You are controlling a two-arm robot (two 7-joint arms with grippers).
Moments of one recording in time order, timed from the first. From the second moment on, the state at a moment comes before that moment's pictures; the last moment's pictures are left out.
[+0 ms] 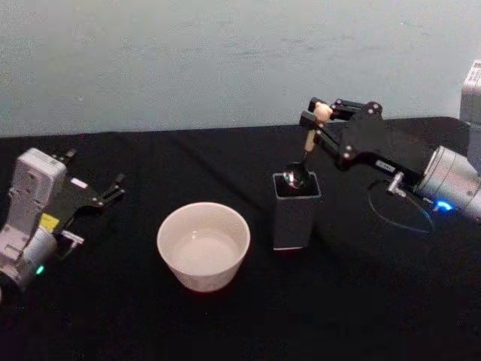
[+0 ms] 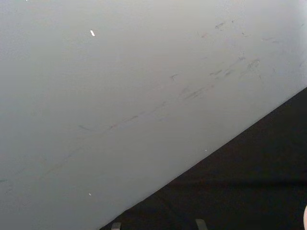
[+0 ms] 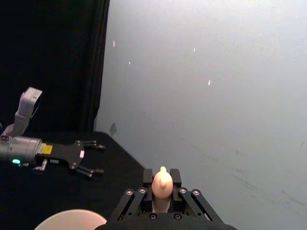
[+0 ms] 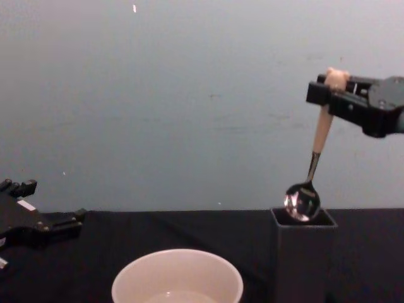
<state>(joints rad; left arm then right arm) -0.20 0.60 0.45 -1.41 -0.25 -0.12 0.03 0.35 0.56 -0.38 -1.50 0.55 -0.20 0.69</state>
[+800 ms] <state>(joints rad) -0.20 0.60 0.45 -1.41 -0.25 -0.12 0.03 0.35 0.53 -0.43 -1.41 0.53 -0.09 0.64</state>
